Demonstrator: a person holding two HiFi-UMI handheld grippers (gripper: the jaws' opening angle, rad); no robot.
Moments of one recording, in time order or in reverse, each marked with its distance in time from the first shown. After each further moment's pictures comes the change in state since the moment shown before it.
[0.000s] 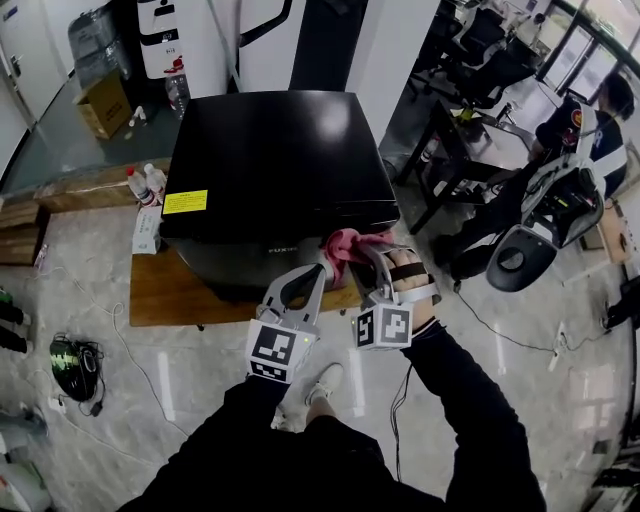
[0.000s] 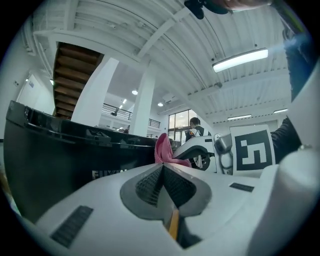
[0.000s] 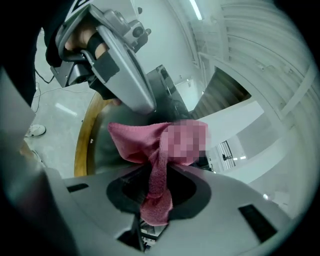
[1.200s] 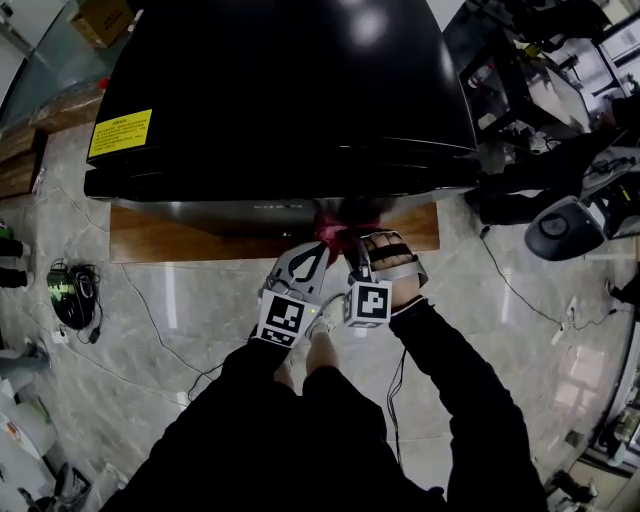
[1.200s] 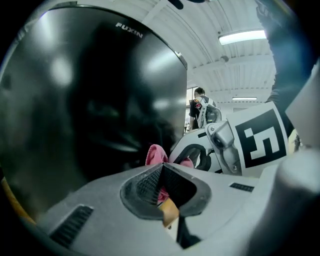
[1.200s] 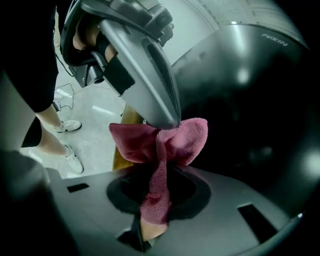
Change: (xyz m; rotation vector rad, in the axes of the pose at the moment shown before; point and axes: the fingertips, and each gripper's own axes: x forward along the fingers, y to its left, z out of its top) left arm 0.045 0.030 -0.255 -0.015 0.265 0.036; right arm 0.122 0.252 -0.065 -0.075 0.023 0.418
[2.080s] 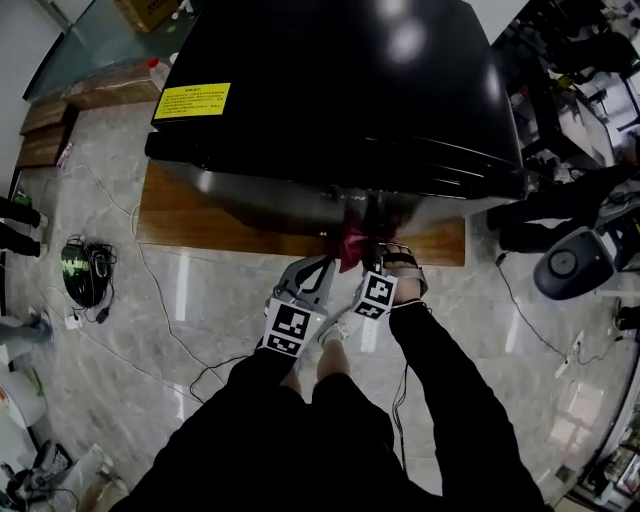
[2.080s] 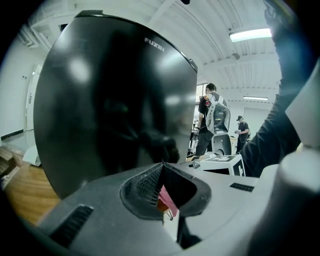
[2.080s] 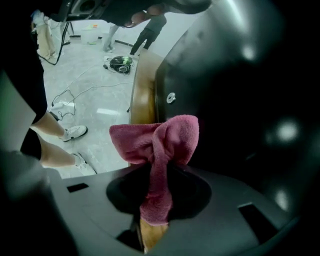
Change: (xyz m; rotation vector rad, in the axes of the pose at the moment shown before) left arm -0.053 0.027 -0.029 -0.072 0.063 0.091; right arm 0.080 0.080 -0.011 0.120 0.099 0.150
